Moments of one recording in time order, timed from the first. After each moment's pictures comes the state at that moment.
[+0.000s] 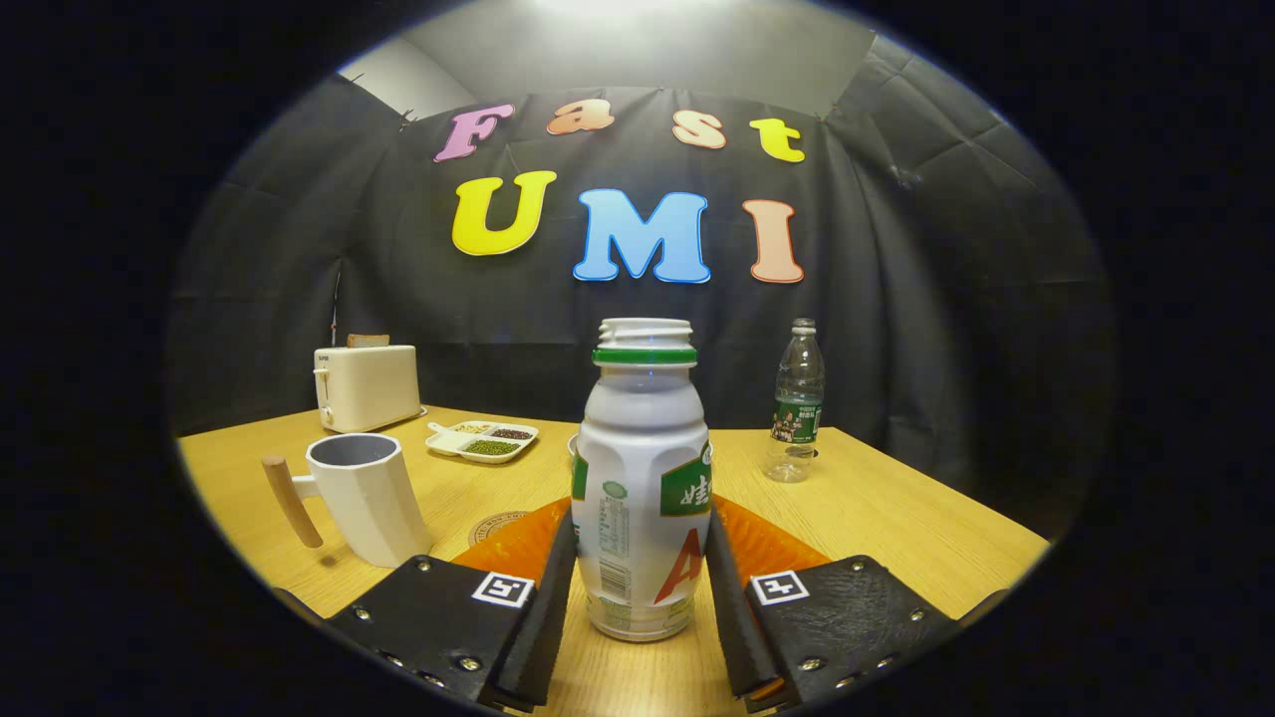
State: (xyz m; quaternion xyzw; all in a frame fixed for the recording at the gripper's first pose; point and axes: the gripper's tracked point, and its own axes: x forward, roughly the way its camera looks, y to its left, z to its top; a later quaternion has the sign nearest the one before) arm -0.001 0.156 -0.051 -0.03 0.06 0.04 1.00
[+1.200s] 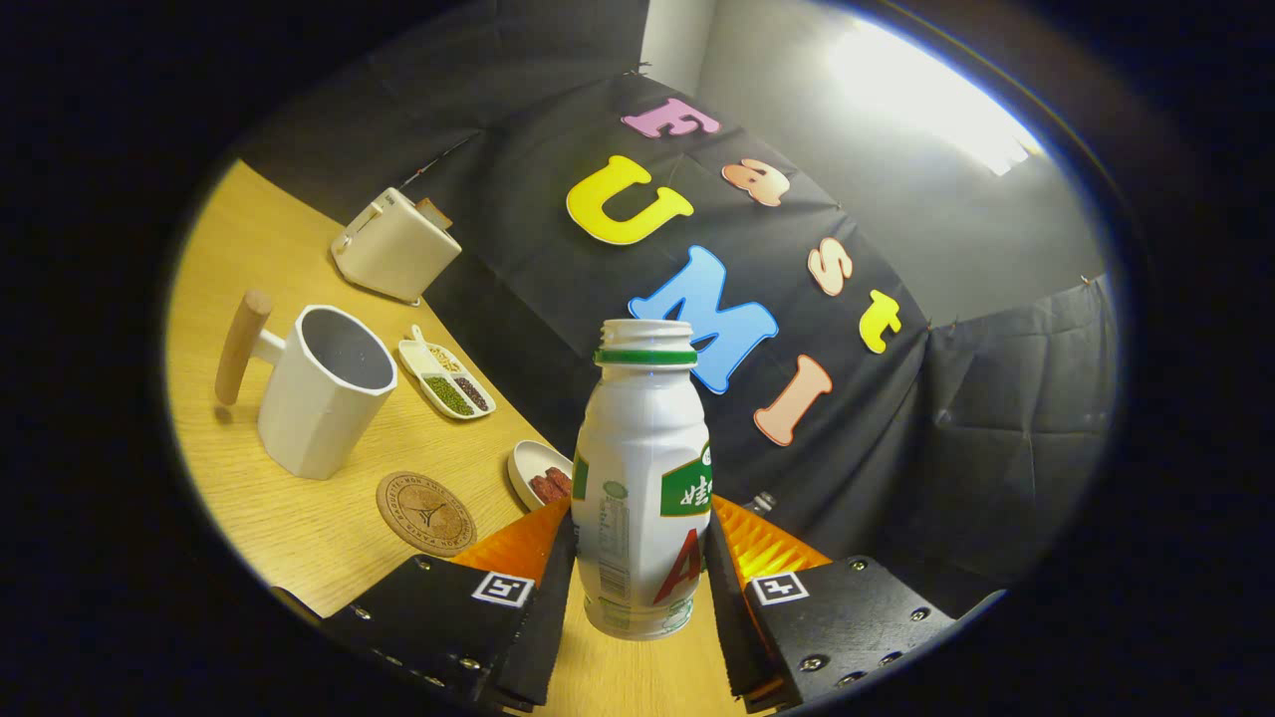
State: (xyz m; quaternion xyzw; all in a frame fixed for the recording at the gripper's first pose) arm 0.009 0.175 0.016 -0.41 -0.03 0.01 0.91
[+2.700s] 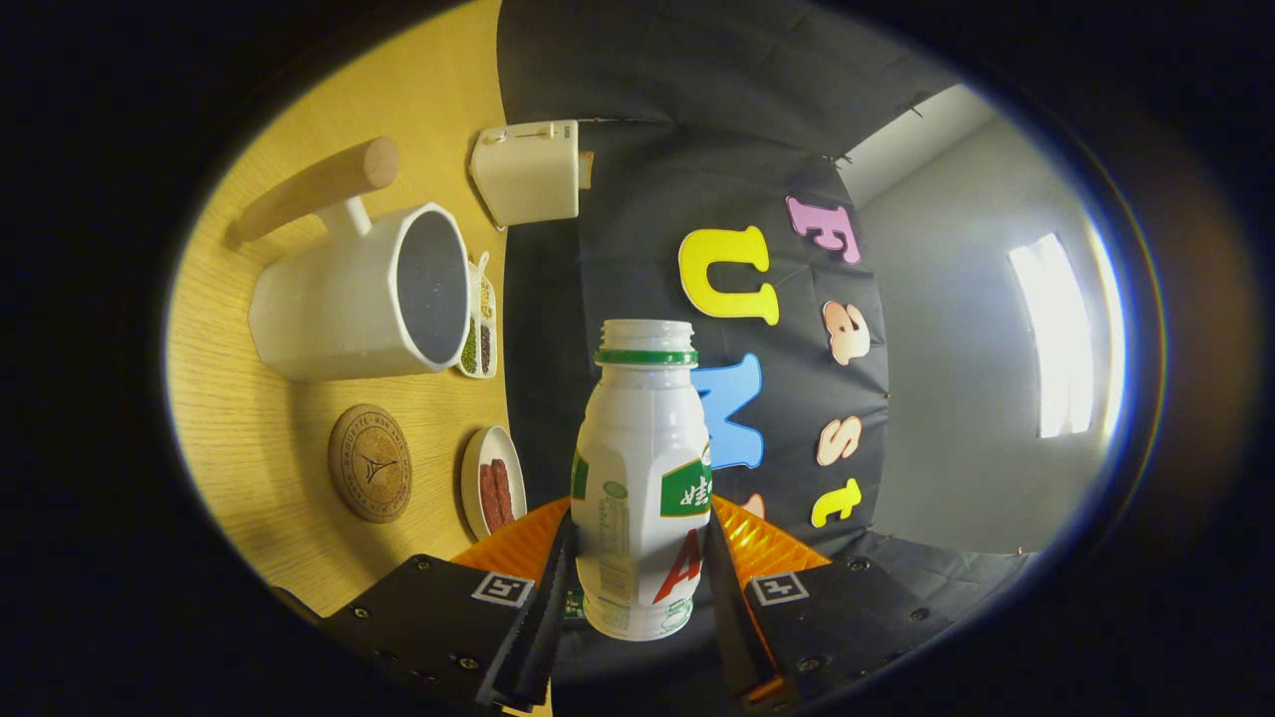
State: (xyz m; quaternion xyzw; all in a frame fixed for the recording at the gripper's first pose) arm 0.023 0.232 0.034 -0.68 -0.09 0.00 0.73
